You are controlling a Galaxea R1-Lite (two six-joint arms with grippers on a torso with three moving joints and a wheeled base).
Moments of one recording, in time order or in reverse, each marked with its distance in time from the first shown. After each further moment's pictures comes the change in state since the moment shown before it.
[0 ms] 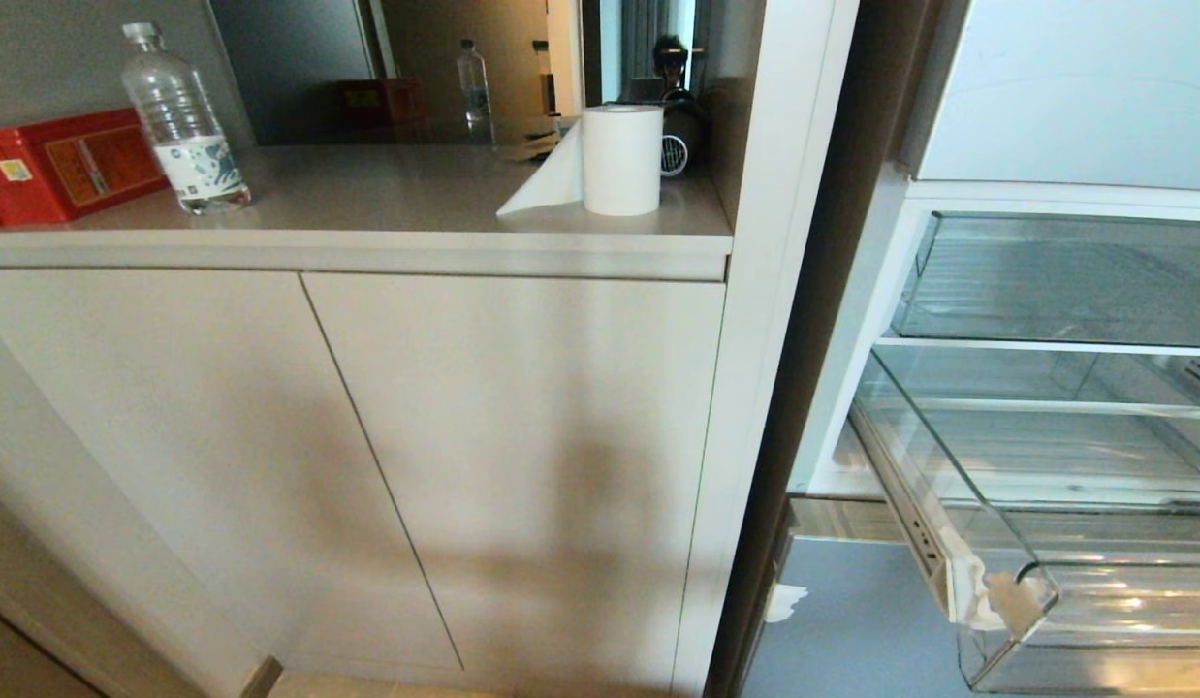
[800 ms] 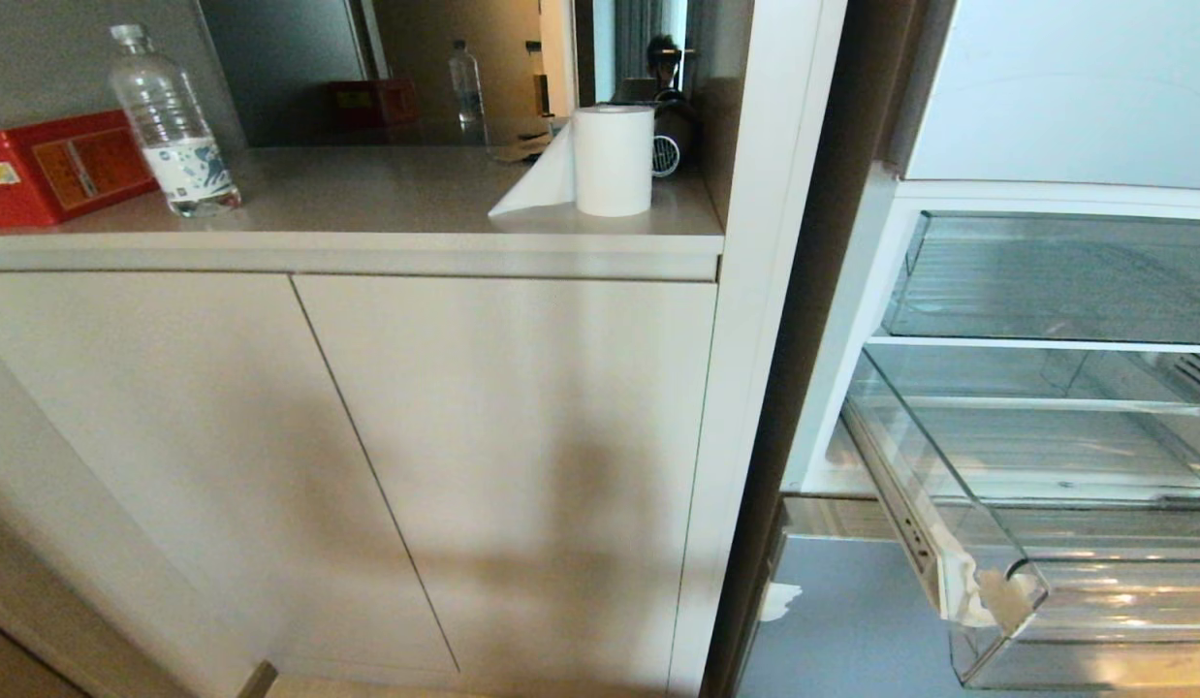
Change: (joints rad) left arm 0.000 0.000 0.000 -0.001 0.000 -0.001; right arm 0.022 -0.304 0.444 -0.242 -0.113 -0.157
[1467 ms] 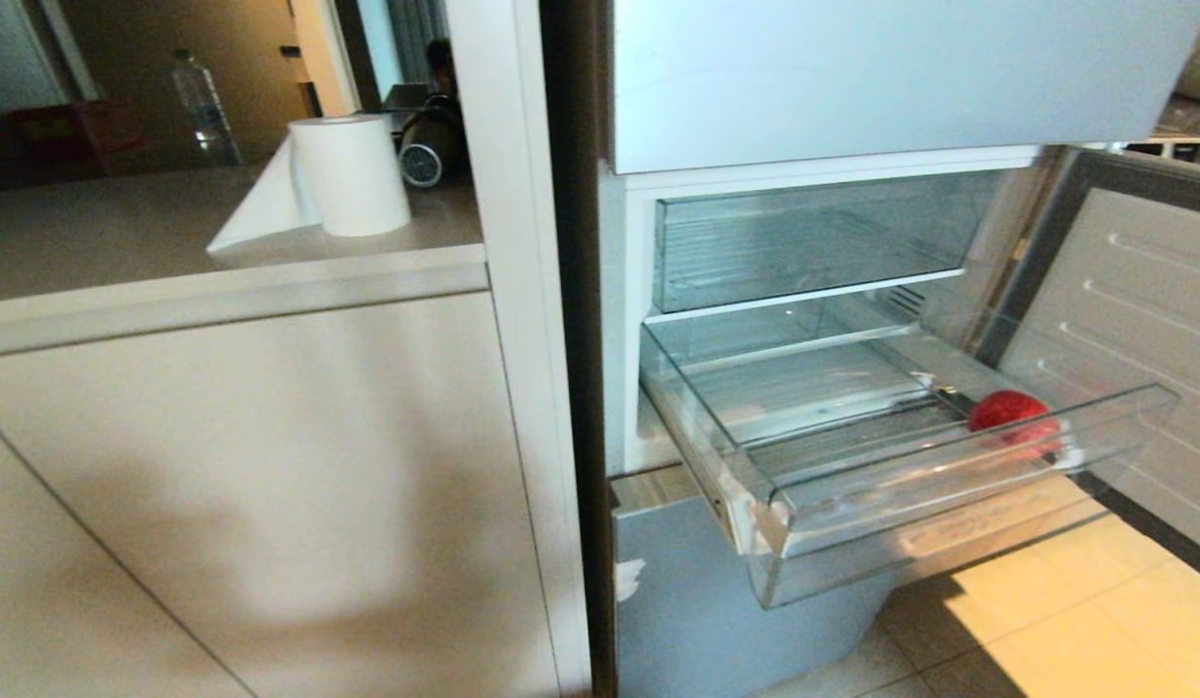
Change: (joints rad) left arm 0.000 0.000 0.000 0.000 0.000 0.000; right arm 0.000 -0.003 0.000 0.002 0.001 -0.001
